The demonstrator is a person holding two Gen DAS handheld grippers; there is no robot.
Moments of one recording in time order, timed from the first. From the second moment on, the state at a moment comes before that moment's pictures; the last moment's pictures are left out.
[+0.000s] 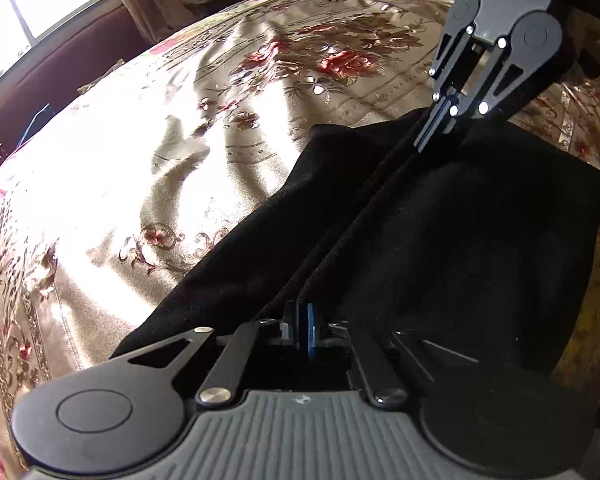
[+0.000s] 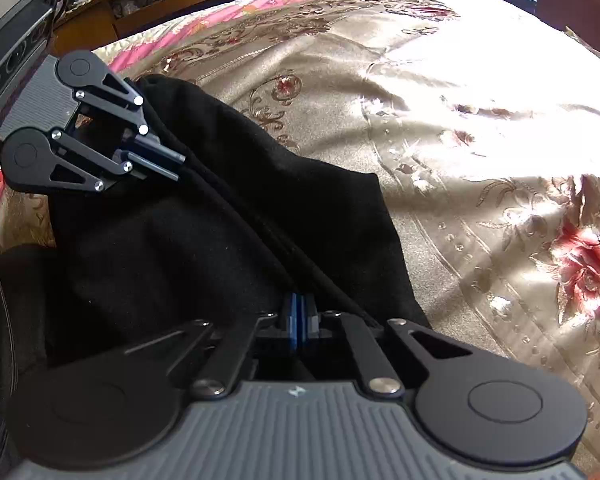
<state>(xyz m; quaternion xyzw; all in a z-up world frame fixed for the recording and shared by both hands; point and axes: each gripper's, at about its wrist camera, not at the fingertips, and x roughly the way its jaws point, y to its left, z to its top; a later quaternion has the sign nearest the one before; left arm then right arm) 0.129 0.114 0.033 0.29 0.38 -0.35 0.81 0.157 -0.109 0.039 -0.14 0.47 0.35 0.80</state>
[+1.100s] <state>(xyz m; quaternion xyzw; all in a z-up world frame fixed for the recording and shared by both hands) 0.104 0.123 0.033 0.29 0.33 -0.25 0.86 0.138 -0.243 -0.006 0.22 0.46 0.19 0.84</state>
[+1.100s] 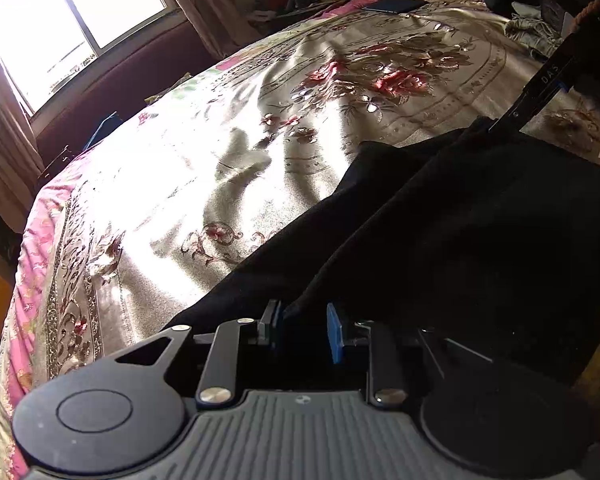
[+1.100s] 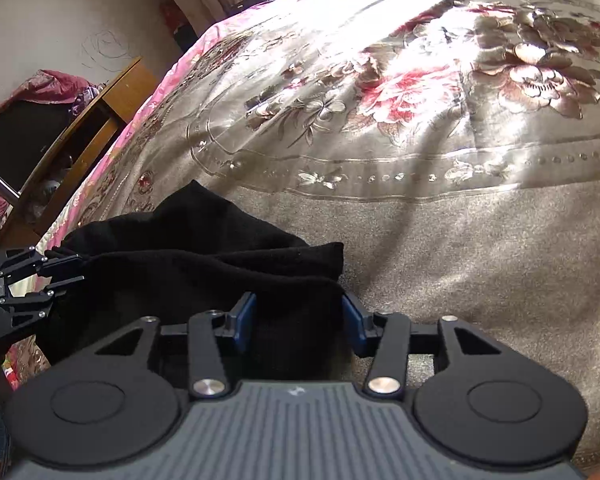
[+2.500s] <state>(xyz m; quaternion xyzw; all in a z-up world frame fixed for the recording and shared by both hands) 0.035 -0.021 0.000 0.18 0.33 -0.42 0.83 0.063 -0.330 -0.024 0.47 0.40 0.10 0.78</state>
